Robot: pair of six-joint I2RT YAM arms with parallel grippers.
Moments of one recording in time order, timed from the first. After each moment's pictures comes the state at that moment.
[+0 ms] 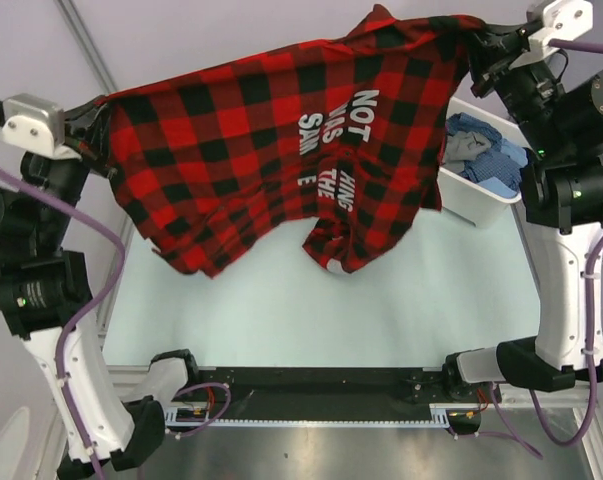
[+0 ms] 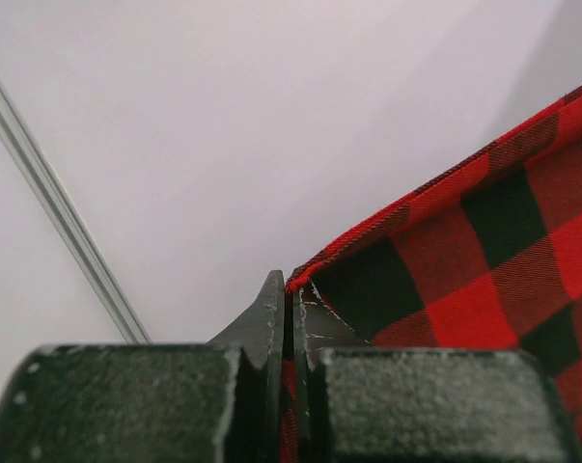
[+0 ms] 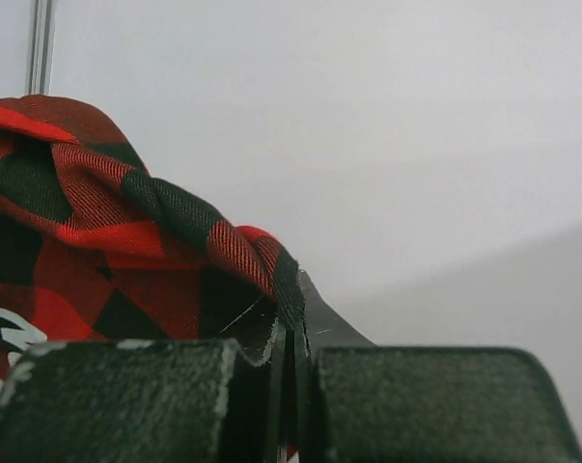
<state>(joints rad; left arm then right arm) 0.20 0.99 1.82 -0.39 0.49 0.08 0.18 1.39 2.13 -0.27 -0.37 -0.22</state>
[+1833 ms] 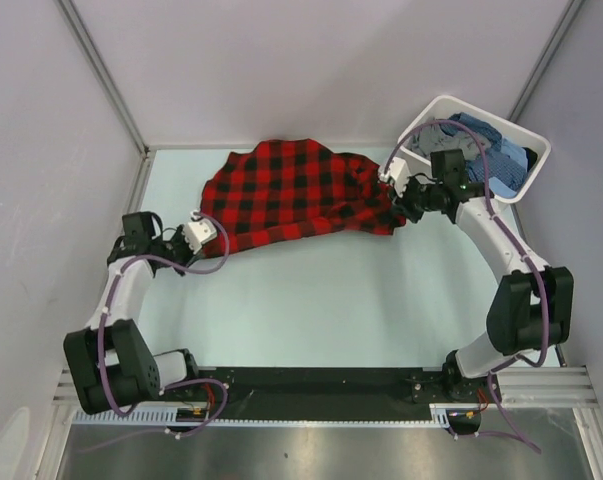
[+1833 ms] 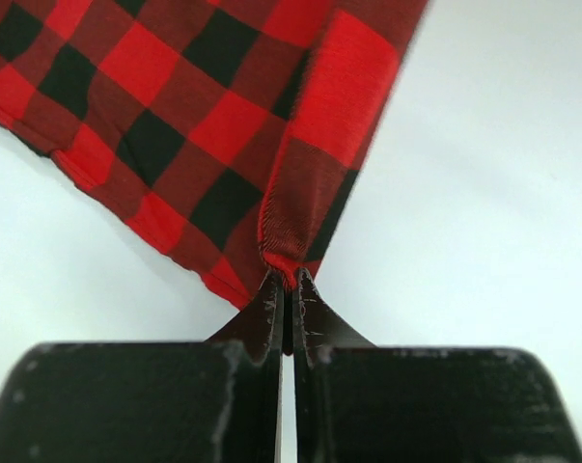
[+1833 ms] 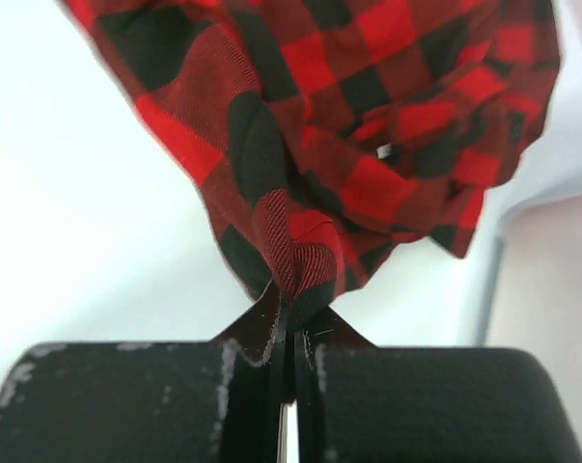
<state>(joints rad) 0.25 1.25 0.76 -0.49 0.71 1.05 0.15 1.56 1.25 -0.53 -0.58 -0.82</state>
